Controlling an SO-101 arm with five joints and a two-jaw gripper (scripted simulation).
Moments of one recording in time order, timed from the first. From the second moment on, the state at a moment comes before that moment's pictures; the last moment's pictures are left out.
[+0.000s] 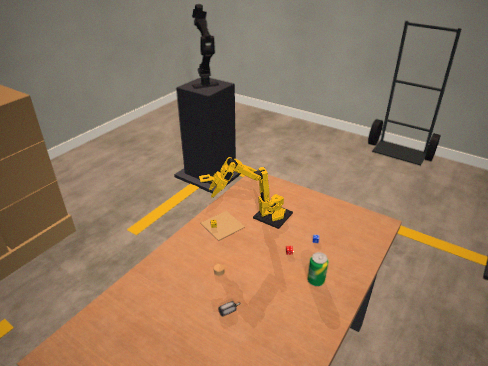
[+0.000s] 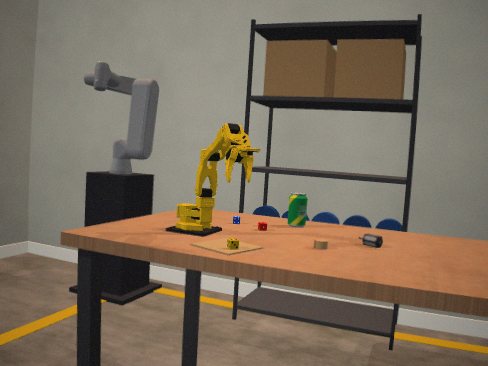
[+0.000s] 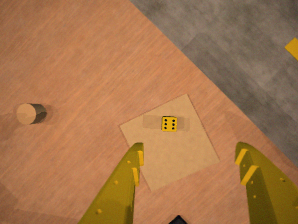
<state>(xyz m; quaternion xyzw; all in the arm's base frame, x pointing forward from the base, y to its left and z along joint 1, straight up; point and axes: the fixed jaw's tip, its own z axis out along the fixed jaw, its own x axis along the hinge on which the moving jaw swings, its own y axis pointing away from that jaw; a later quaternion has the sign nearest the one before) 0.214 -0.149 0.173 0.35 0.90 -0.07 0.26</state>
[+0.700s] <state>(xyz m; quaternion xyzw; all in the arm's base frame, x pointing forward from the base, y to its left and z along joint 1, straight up) 0.248 -0.045 0.167 0.09 0.96 -0.03 0.25</state>
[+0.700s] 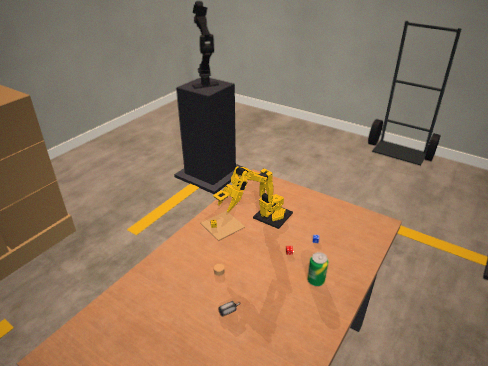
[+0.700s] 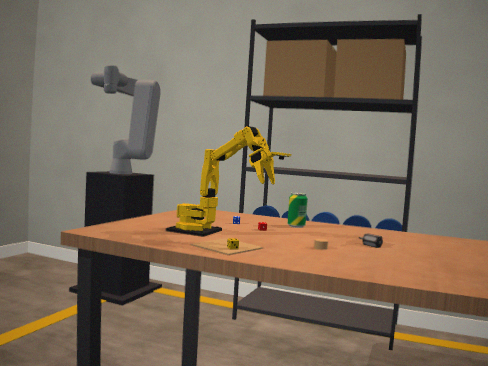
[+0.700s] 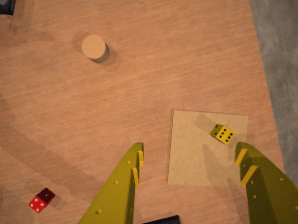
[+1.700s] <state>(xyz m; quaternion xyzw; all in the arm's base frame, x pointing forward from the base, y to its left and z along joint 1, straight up) 0.128 0.198 0.150 -0.58 0.78 0.07 0.21</state>
